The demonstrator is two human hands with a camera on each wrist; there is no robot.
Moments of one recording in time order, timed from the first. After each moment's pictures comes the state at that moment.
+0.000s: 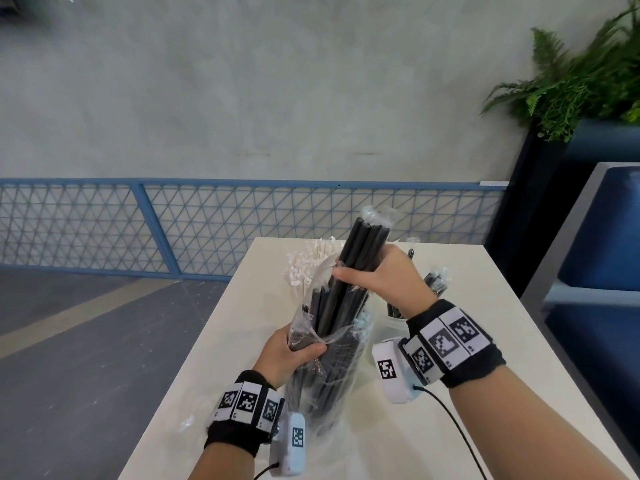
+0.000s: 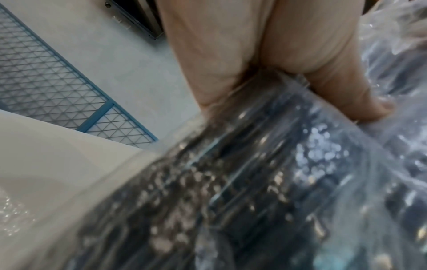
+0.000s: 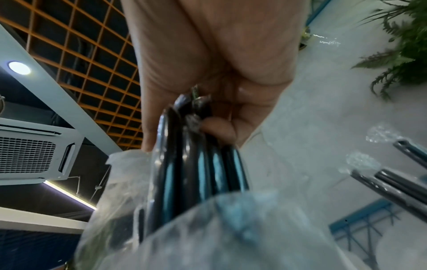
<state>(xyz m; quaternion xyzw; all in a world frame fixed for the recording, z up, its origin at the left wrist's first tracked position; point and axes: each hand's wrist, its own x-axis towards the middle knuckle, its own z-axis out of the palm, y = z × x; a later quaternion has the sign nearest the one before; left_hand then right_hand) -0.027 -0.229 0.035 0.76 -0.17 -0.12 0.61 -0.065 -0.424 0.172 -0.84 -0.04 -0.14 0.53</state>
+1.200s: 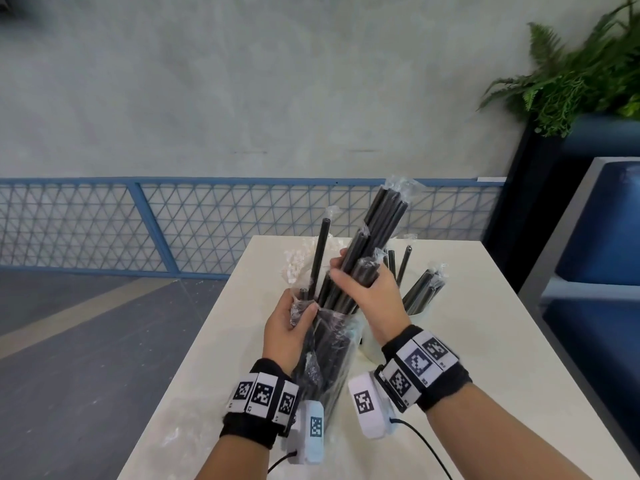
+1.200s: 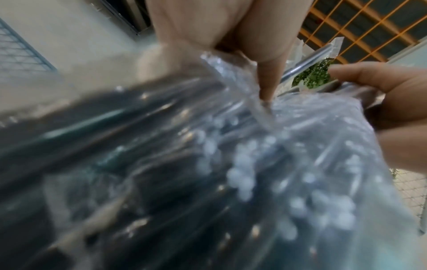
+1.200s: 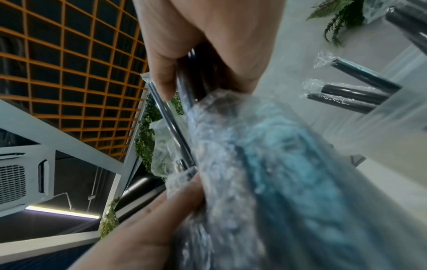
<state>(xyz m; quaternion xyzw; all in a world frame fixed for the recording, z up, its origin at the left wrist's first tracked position) -0.043 -0.252 0.074 0.72 -0.15 0.04 0.67 -0.071 -0.395 0.130 -0.64 0.02 -0.19 0.75</state>
